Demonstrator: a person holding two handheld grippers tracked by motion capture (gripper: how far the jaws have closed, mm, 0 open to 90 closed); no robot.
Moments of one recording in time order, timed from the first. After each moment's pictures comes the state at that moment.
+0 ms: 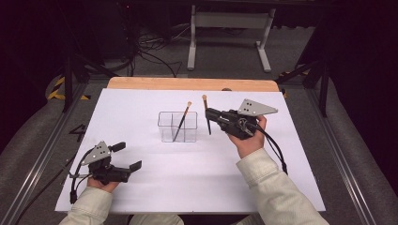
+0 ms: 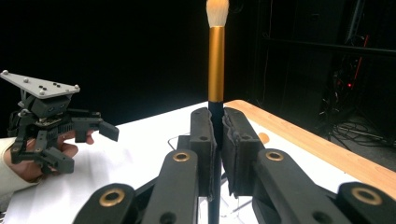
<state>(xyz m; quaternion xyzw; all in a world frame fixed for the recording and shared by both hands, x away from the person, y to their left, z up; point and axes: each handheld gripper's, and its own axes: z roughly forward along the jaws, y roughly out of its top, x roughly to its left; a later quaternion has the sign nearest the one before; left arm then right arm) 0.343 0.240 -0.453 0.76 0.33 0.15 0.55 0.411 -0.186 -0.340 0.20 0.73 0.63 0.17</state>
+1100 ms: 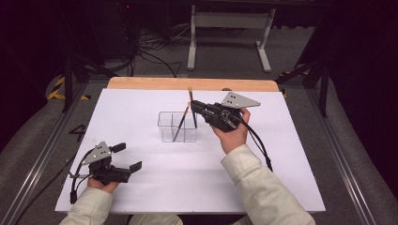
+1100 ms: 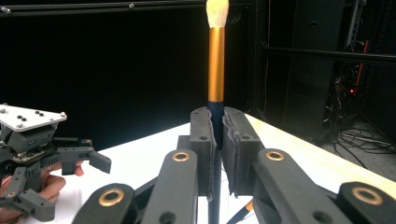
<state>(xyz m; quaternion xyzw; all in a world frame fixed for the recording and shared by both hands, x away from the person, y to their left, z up) 0.342 0.239 -0.454 0.76 0.33 0.14 0.54 0.431 -0.146 -0.339 0.22 0.71 0.65 0.16</state>
